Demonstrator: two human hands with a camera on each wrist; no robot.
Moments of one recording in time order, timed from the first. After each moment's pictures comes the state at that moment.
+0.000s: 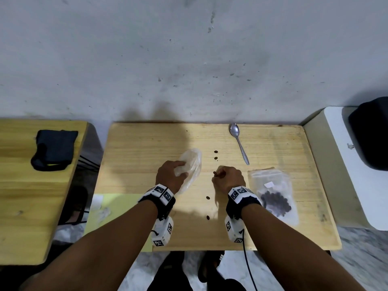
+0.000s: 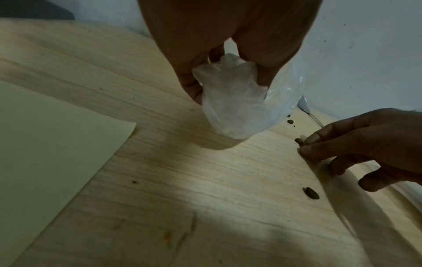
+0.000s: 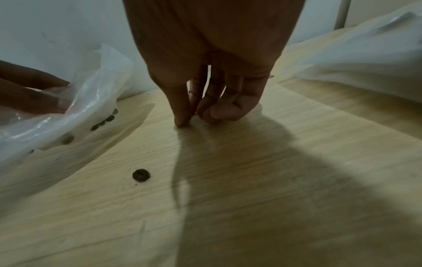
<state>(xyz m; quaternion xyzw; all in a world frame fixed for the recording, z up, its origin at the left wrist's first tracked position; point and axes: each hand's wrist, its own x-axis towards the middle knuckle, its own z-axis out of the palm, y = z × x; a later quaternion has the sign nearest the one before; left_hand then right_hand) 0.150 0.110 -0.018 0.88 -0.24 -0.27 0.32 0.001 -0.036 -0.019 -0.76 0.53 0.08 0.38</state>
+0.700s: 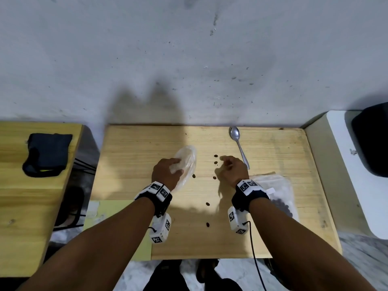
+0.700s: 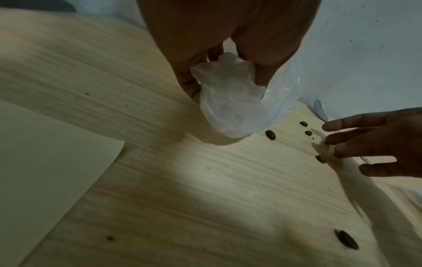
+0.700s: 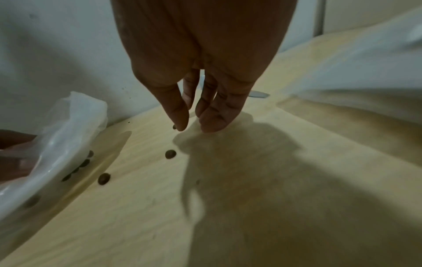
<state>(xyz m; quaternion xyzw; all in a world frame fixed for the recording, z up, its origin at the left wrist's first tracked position) 0.175 0.096 -0.018 0.89 -0.23 -0.27 0.30 0.016 -0.077 -0.026 -0.74 0.51 0.00 0.43</state>
